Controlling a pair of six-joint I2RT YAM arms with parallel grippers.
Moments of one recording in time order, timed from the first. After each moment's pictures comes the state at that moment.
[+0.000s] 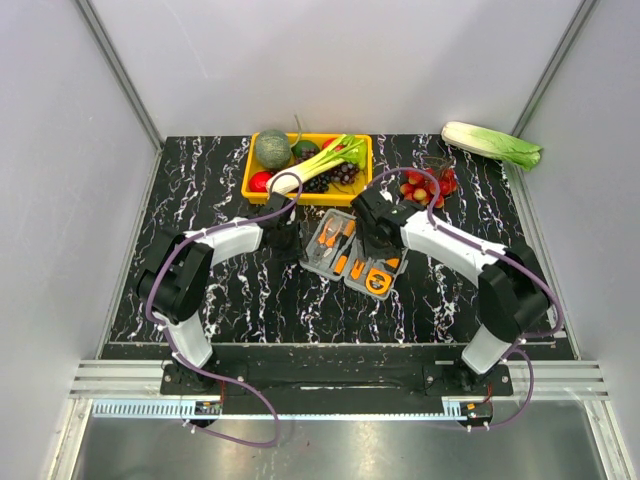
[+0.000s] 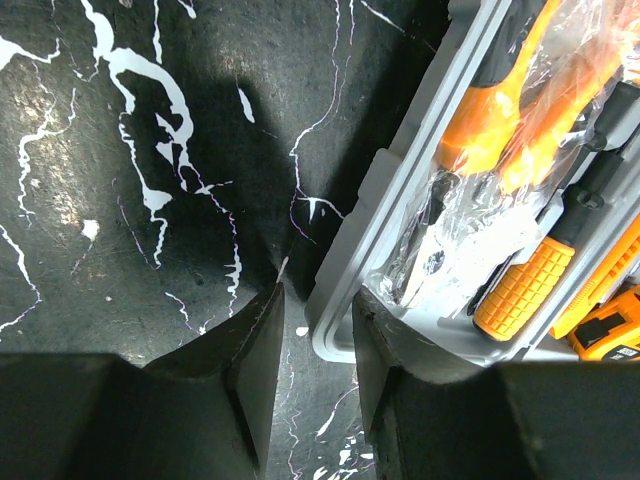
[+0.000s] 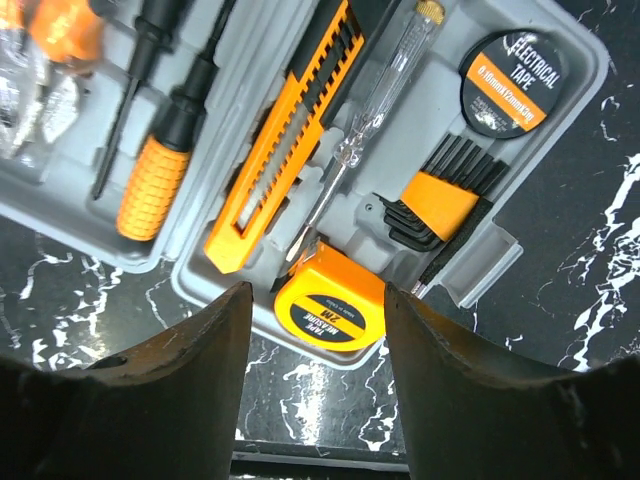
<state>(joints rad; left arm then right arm) -0.49 1.77 1.04 -0.35 0.15 -0.62 0.67 1.69 1.24 -0.75 0.20 0.52</state>
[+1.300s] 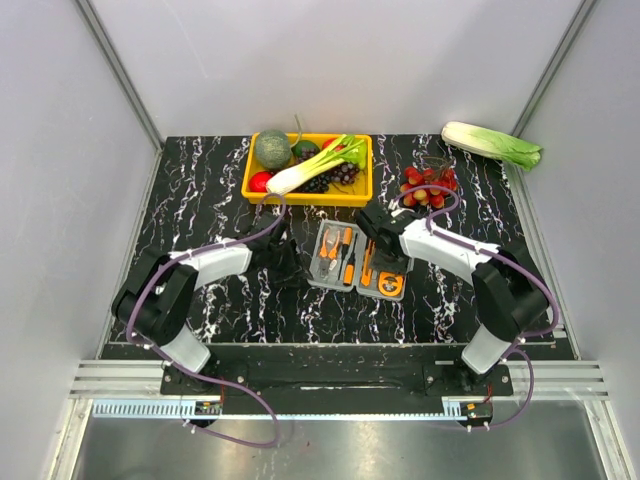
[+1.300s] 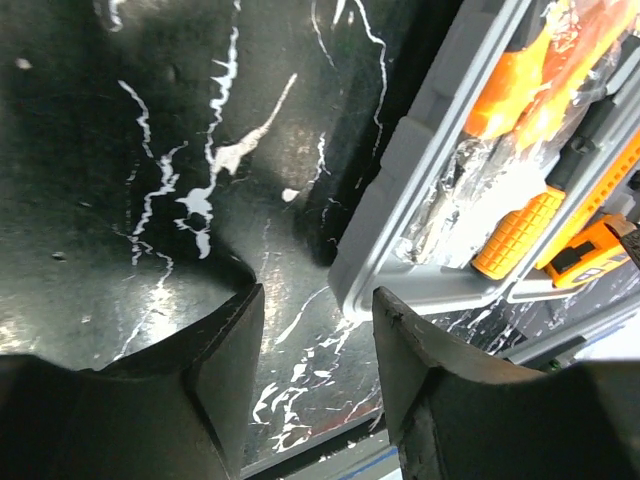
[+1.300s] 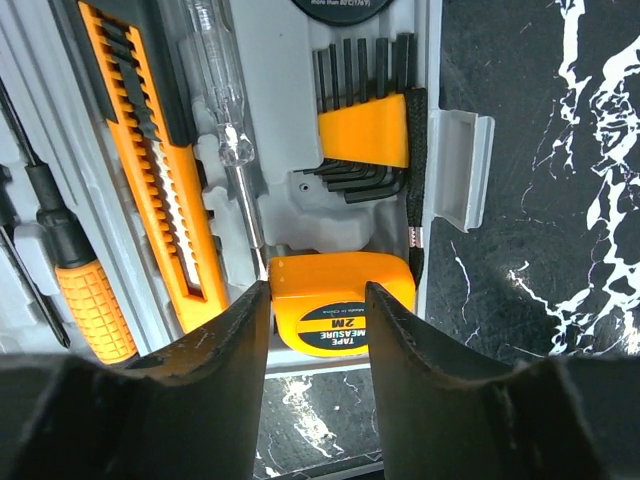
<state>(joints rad) -0.52 1.61 0.82 -0.29 0.28 -0.88 0.67 1.67 1.14 -0.82 0.35 0.91</state>
